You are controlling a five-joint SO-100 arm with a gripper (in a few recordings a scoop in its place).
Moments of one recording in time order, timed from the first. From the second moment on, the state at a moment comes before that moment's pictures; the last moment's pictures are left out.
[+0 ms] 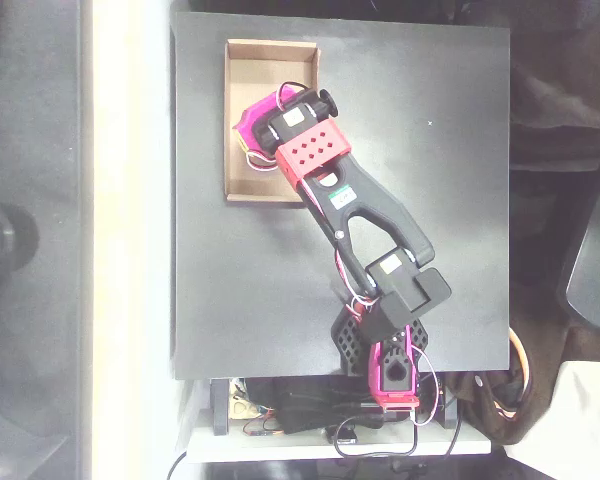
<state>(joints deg) -34.7 77.3 91.6 59.5 91.1</state>
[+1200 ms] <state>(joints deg) -34.8 78.5 91.6 59.5 91.1</state>
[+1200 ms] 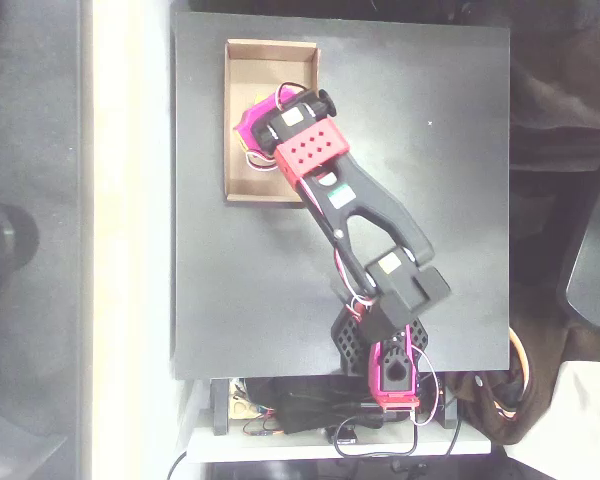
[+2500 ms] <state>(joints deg) -9.2 134.4 91.7 59.9 91.2</state>
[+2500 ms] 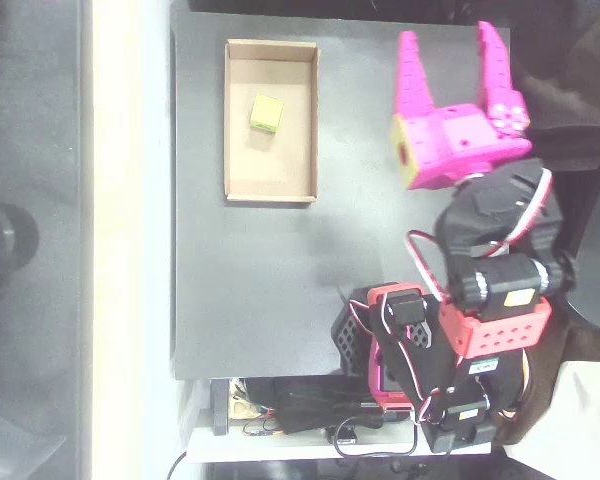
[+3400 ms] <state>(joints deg) -1.8 168.7 145.3 59.9 91.1</state>
